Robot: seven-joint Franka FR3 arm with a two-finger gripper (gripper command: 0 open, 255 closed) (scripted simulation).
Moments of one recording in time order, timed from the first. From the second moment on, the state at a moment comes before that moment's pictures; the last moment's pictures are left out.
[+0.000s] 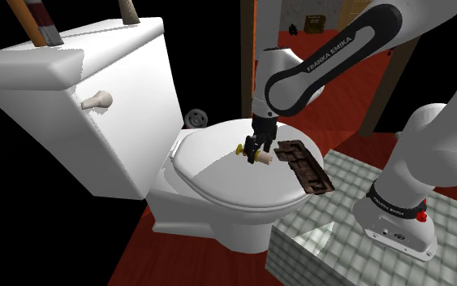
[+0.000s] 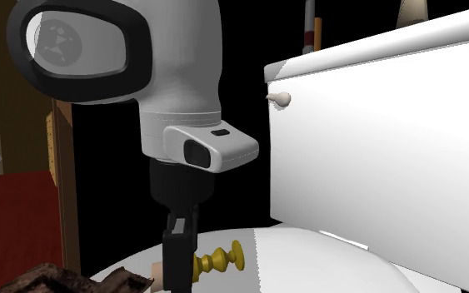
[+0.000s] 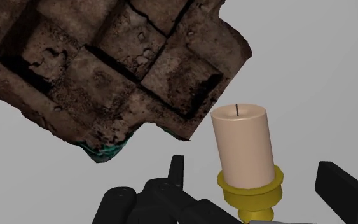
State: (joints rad) arm 0.13 -0.27 0.21 -2.67 0.33 2.42 0.07
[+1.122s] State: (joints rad) arm 0.12 -0.32 0.20 -2.64 0.32 2.33 0.09
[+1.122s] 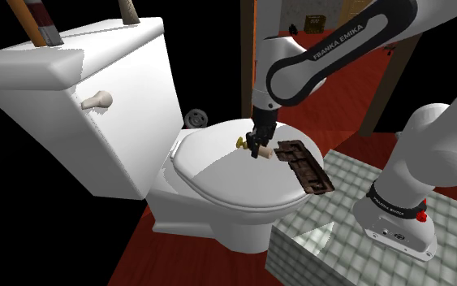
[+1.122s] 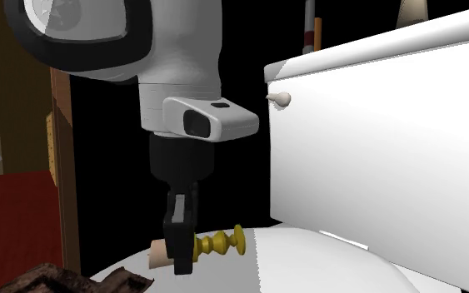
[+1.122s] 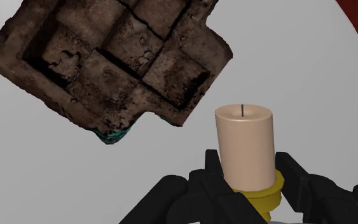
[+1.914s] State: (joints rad) arm 0.11 -0.43 0.19 -2.55 0.29 2.15 0.12
